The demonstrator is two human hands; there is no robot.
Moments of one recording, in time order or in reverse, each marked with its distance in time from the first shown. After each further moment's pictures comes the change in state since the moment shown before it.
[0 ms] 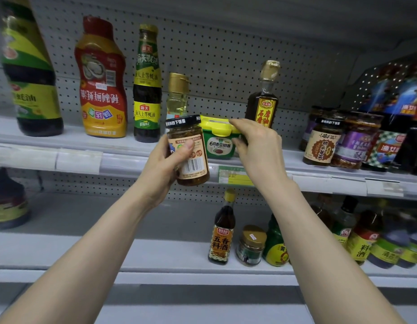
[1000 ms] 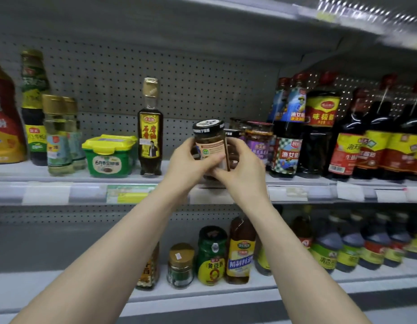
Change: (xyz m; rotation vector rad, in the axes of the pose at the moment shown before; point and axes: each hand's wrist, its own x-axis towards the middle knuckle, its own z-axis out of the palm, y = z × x) left_hand 0.057 -0.041 0.253 0.365 0.055 0.038; right_hand -0.044 0.171 -0.093 0.480 0.051 0.317
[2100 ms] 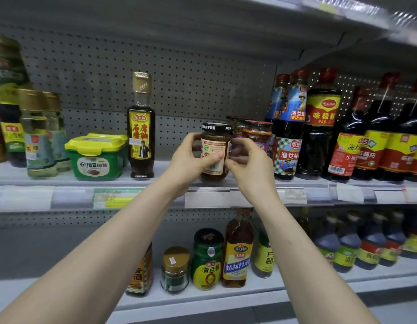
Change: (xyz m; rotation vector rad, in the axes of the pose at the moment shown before) left_hand 0.039 -0.024 0.010 -0.001 -0.079 -0.027; right_hand 0.027 0.027 -0.005 -0.051 0.023 0.096
